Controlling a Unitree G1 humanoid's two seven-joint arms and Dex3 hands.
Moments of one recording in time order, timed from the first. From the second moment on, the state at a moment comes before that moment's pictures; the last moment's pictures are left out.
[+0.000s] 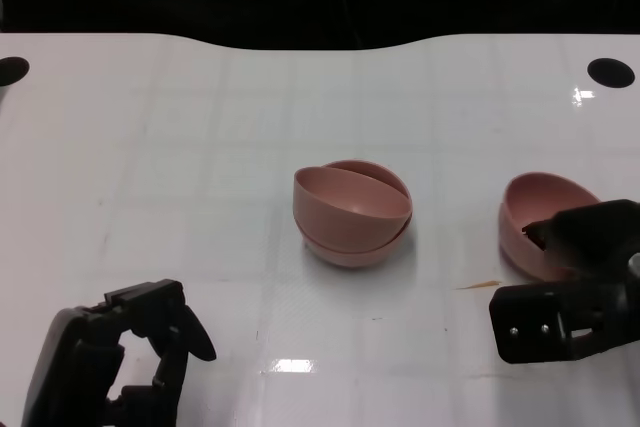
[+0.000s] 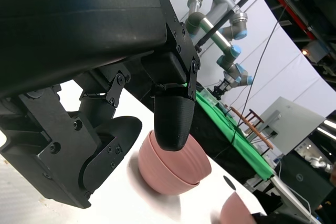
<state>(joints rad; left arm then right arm) 0.10 0.25 -0.03 0.34 0.38 -0.98 0.28 -0.42 -0.46 0.42 0.32 -0.95 0.12 0.35</state>
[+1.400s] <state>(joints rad) 0.10 0.25 -0.03 0.34 0.41 -0.97 0.28 -0.58 -0.37 0.37 0.46 -0.70 -0.30 -0.16</state>
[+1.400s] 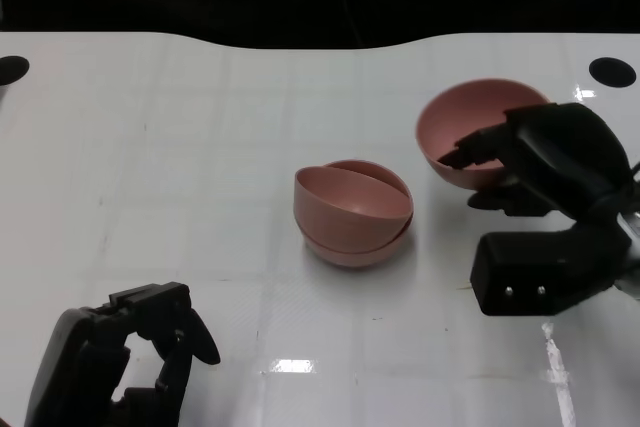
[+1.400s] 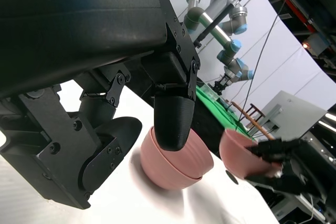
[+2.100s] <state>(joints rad) 0.10 0.25 -0.03 0.34 0.42 -0.97 0.28 -0.78 -0.18 0.43 0.84 -0.66 -0.56 -0.18</state>
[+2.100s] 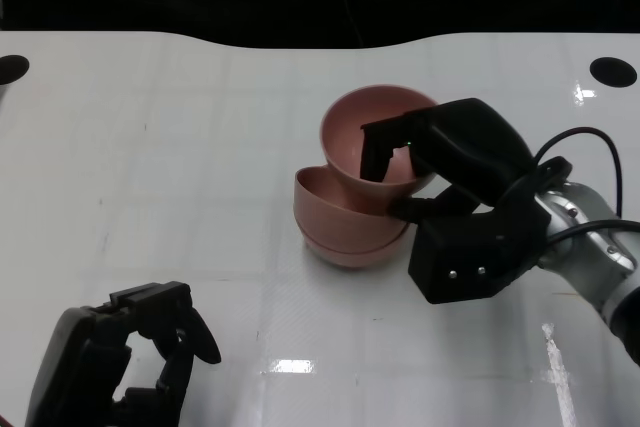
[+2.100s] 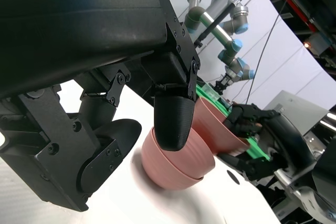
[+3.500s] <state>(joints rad) 0.10 0.25 -0.03 0.34 0.43 -0.97 0.28 -0.74 -0.27 0.47 0.66 -0.64 -0.49 0.04</state>
